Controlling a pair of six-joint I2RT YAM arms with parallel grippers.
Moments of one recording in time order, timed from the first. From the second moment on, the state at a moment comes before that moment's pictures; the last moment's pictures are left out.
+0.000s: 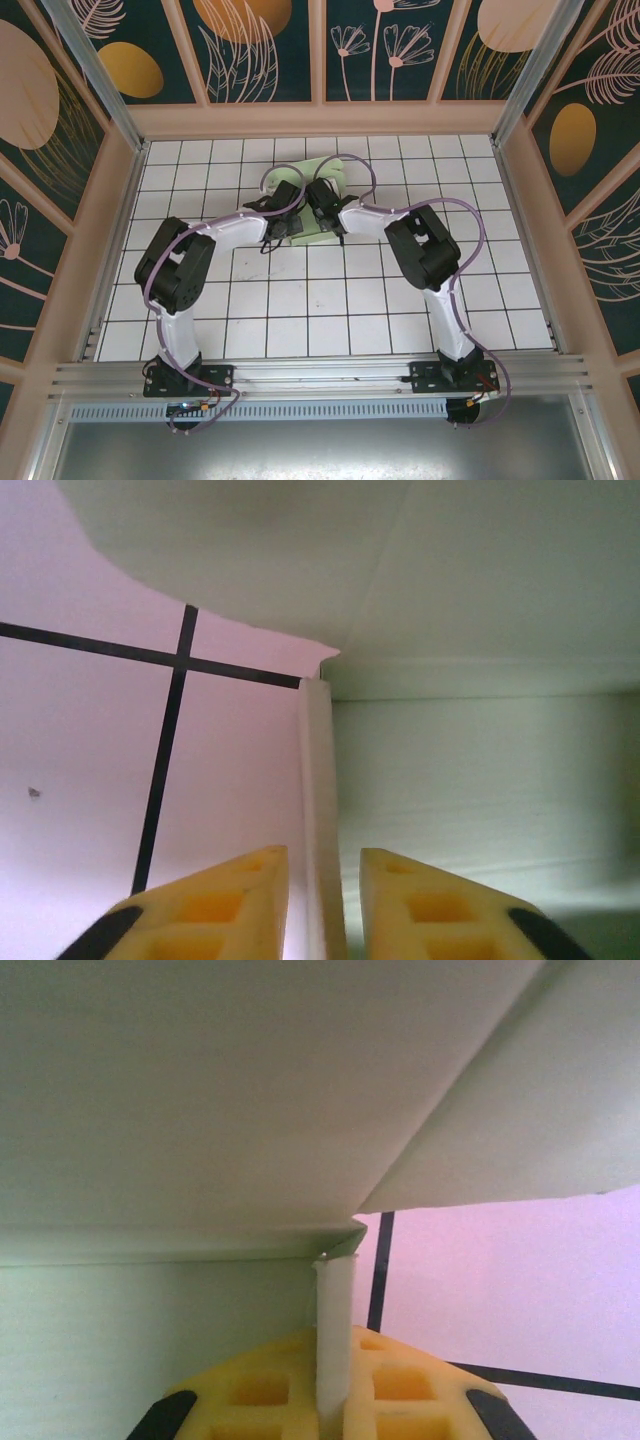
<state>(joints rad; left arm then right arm) -0.57 1.90 1.20 -0.33 -0.22 -0.76 0.71 2.20 1.52 -0.35 0.49 0.25</state>
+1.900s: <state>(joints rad) -0.57 1.57 0.93 -0.14 -0.32 -0.73 0.56 2.00 1.30 -0.27 0.10 0.39</state>
